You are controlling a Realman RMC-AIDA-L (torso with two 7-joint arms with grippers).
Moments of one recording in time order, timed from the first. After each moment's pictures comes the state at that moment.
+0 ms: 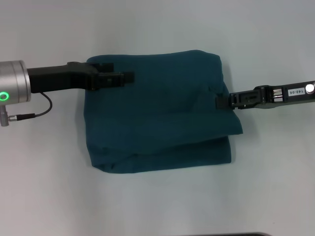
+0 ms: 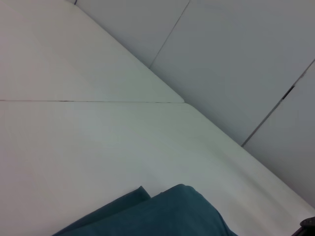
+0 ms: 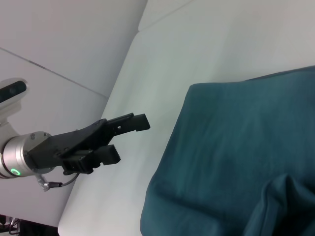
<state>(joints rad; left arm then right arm) -0.50 -2.14 -2.31 -0.82 -1.16 1.45 -1.87 0.59 1.98 2.49 0.52 -2.19 1.66 -1.00</state>
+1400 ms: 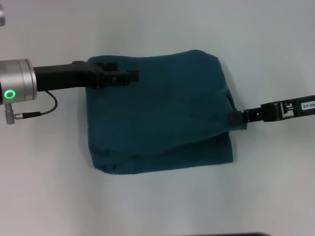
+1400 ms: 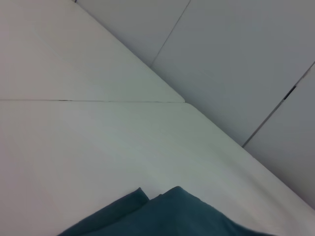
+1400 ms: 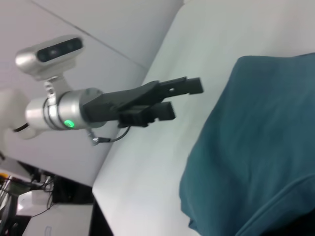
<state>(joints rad) -0.51 -2.15 -2.31 -0.82 -1.15 1.43 -1.88 0.56 1.96 2.46 0.55 -2.17 1.81 -1.09</state>
